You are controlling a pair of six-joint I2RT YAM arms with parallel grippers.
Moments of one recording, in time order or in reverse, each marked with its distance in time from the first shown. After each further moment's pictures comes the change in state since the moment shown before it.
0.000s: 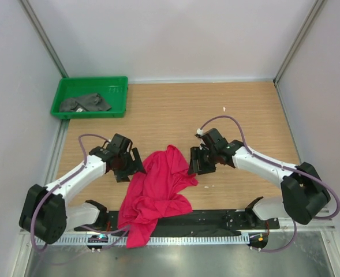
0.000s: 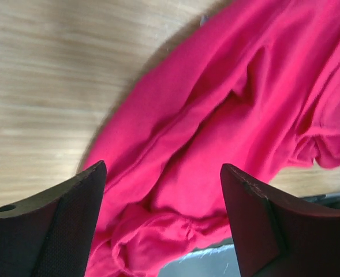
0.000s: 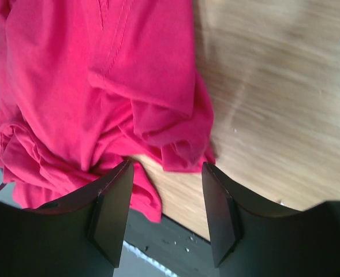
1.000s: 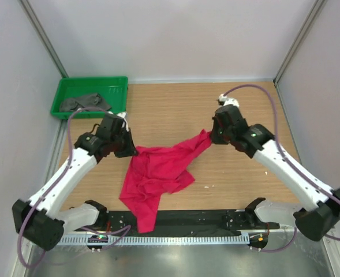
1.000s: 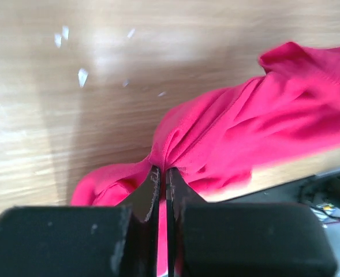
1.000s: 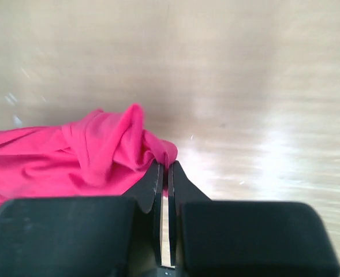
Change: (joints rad) left arm 0.000 0.003 0.303 -0.095 -0.019 0.263; right arm -0.023 -0.122 0.339 -0.253 0.501 -0.027
